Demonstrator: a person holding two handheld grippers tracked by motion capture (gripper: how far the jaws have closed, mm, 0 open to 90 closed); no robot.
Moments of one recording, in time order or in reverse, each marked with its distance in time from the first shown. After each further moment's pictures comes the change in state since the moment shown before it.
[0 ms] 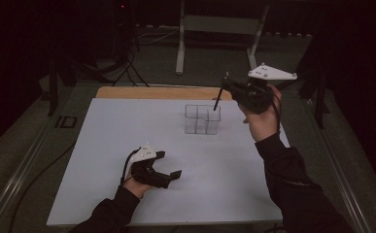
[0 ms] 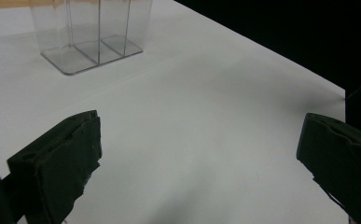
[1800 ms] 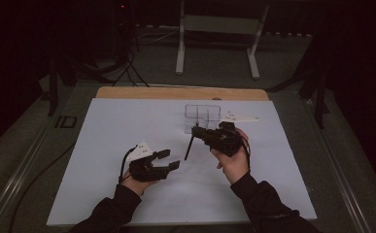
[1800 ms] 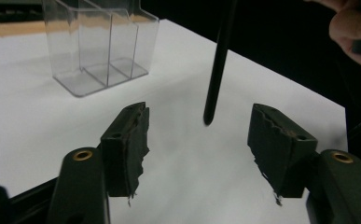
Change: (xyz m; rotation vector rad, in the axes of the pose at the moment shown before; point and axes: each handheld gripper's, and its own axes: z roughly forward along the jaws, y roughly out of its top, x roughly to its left) left arm 0.005 0.003 -0.003 -0.074 0.010 -0.011; right arm 0.067 -0.103 0.023 0.153 0.240 0.261
